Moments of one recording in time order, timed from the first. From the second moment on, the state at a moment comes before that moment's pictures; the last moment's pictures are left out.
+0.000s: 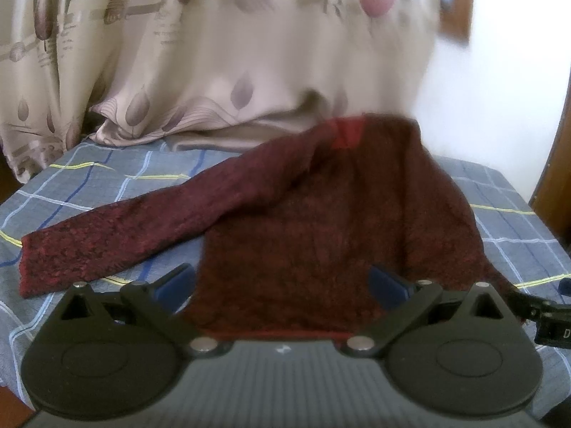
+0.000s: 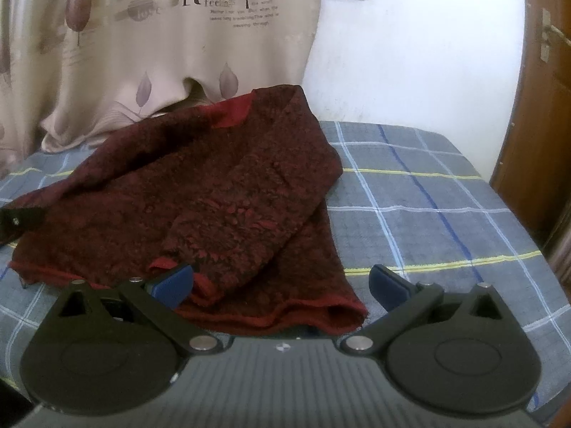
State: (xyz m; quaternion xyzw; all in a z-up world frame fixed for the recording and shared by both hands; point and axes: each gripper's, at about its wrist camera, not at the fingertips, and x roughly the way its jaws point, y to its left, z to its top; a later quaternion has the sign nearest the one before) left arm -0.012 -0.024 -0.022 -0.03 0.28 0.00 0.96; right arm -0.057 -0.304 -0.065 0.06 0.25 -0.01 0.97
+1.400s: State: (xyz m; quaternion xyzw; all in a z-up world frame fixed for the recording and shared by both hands) left arm 0.029 0.043 -0.047 -0.04 0.30 -0.06 0.95; right arm -0.030 -0.333 -0.085 0.08 0.28 0.04 0.96
